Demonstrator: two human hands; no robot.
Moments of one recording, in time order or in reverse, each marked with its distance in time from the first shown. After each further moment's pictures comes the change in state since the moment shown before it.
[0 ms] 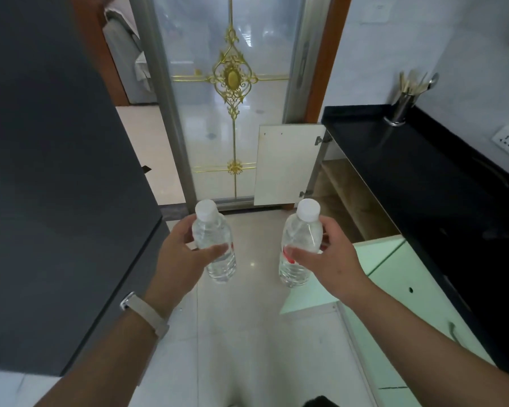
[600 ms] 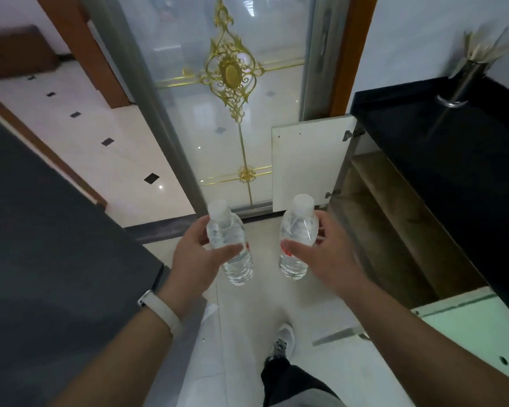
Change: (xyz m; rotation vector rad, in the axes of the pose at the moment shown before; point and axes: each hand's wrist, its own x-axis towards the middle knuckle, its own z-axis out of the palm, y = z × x) left_hand 0.247 -0.010 0.052 0.026 -0.075 -0.138; right_hand 0.267 0.037 0.054 0.107 -0.001 0.092
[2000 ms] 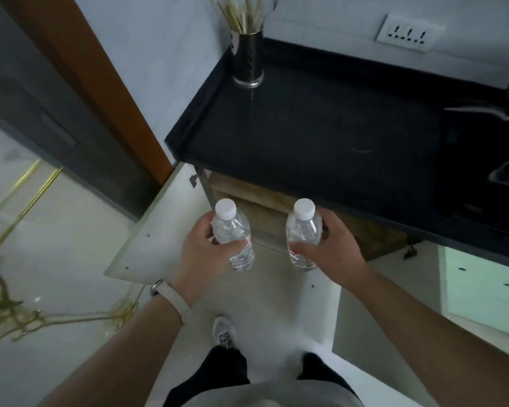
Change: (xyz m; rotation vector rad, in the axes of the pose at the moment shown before) left_hand 0.456 0.088 0.312 0.320 -0.992 0.227; right_hand 0.286 0.034 -0.134 0.018 0.848 0.538
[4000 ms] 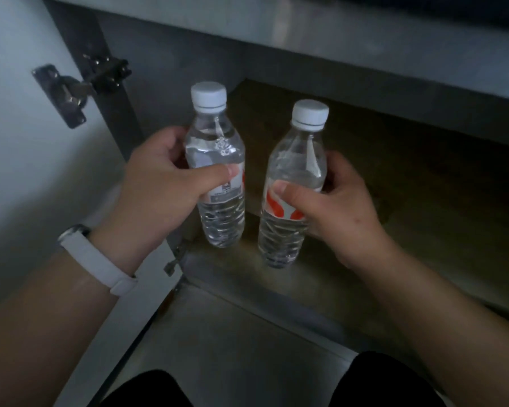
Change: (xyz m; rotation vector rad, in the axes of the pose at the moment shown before) left_hand 0.327 -0.250 0.135 -0.150 0.203 0.384; right_hand 0.341 0.218 0.181 0.282 0.004 -0.458
